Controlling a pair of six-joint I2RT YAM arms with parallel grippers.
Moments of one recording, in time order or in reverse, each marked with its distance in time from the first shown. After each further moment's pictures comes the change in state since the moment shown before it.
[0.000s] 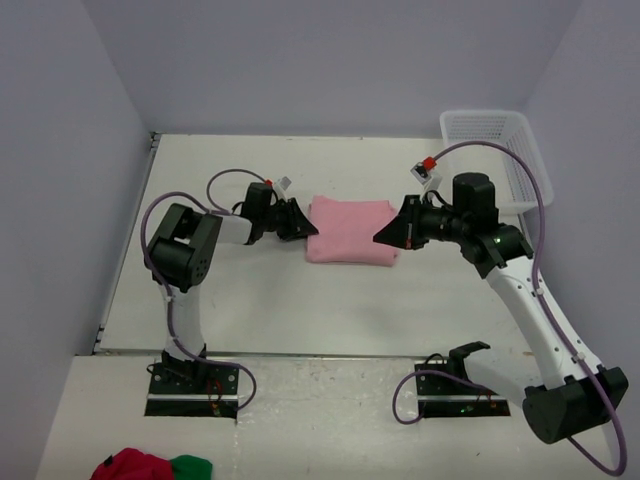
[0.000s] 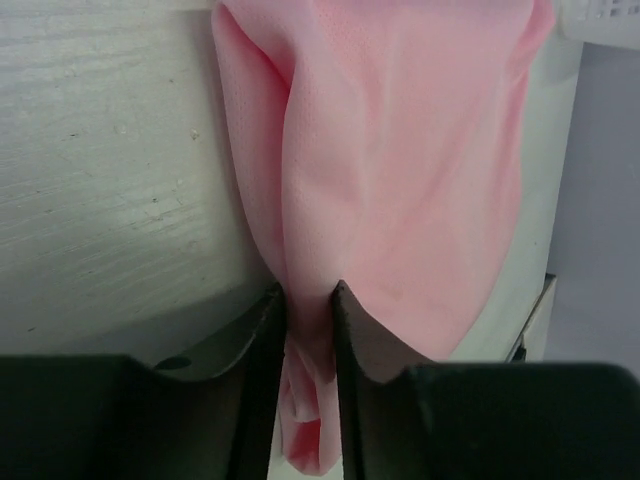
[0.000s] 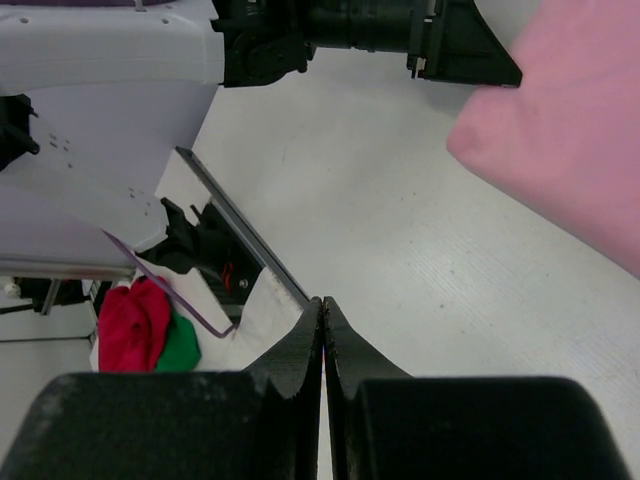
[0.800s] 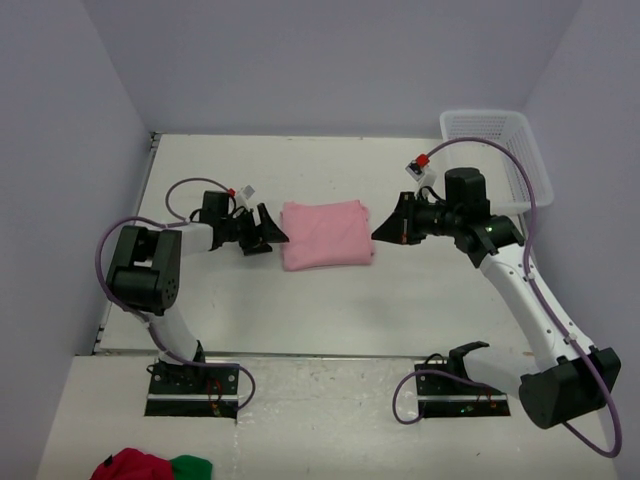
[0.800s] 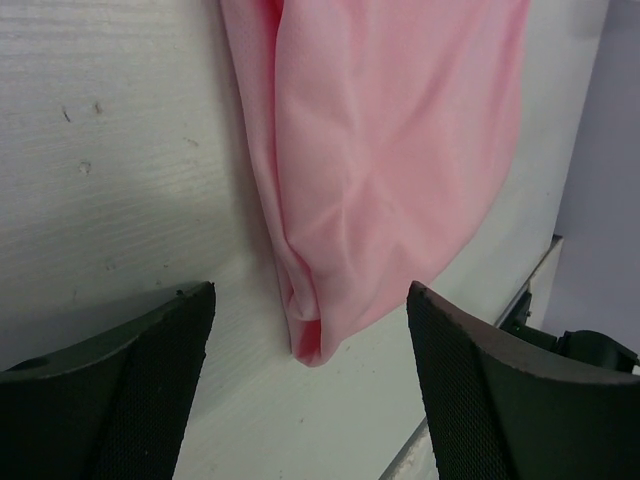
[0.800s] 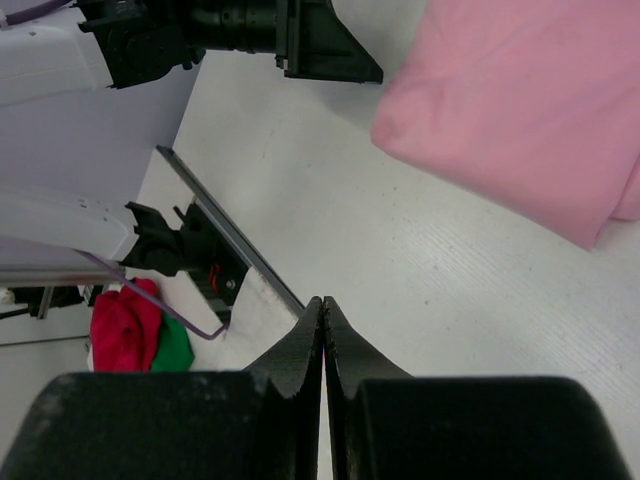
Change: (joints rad) left arm 0.218 -0.267 -0.188 -0.272 0.119 0.198; right arm 0.000 0.075 0.027 -0.014 0.022 -0.015
